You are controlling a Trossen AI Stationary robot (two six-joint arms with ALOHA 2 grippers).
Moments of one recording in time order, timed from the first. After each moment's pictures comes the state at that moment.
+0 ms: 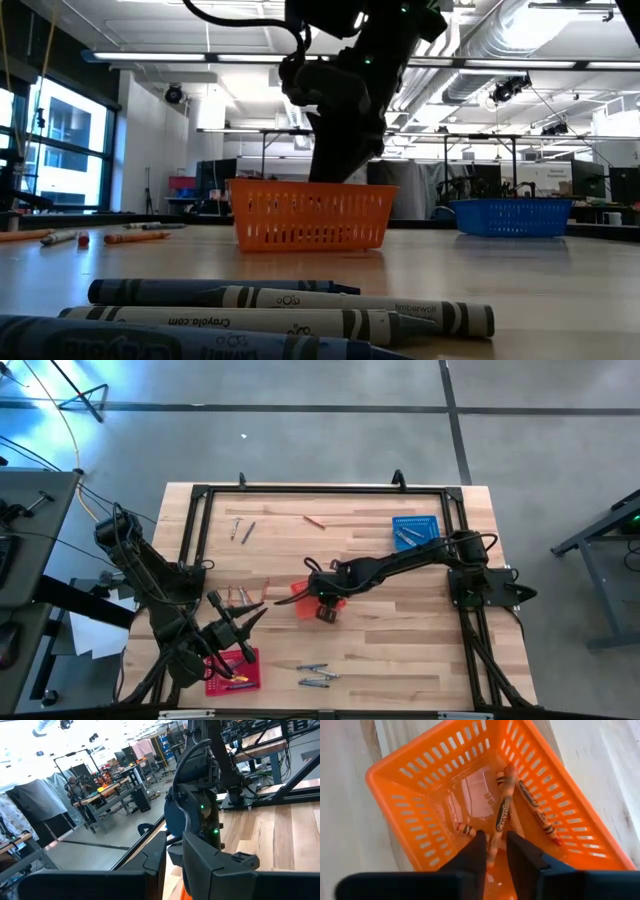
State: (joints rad) left arm -0.96 1.40 0.93 0.05 -1.57 -0.05; right arm 0.13 2.01 1.46 -0.56 0.09 0.38
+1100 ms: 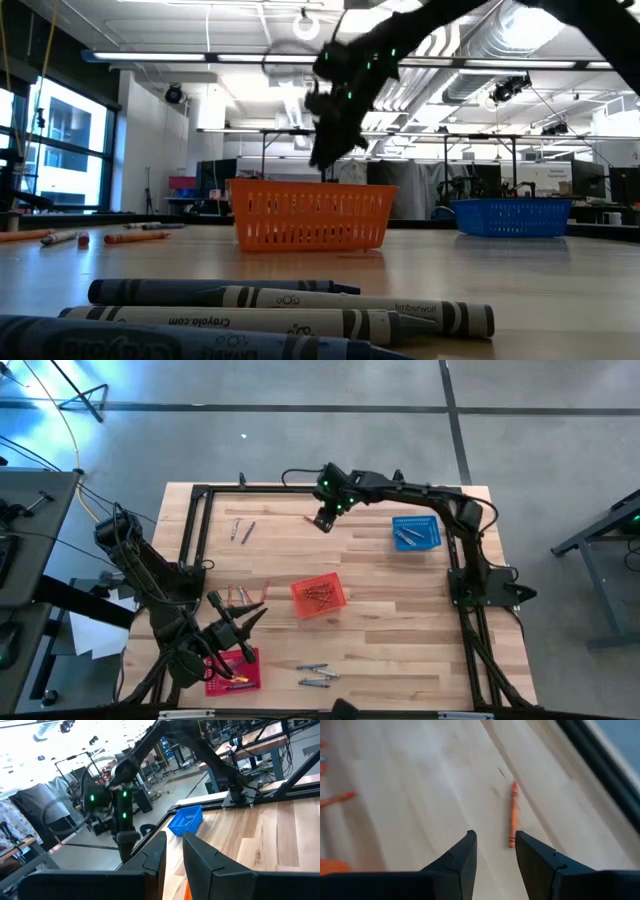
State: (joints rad) left arm -0.96 1.40 0.93 0.04 -1.57 -0.02; right arm -0.44 2.05 1.70 -0.65 -0.14 0.08
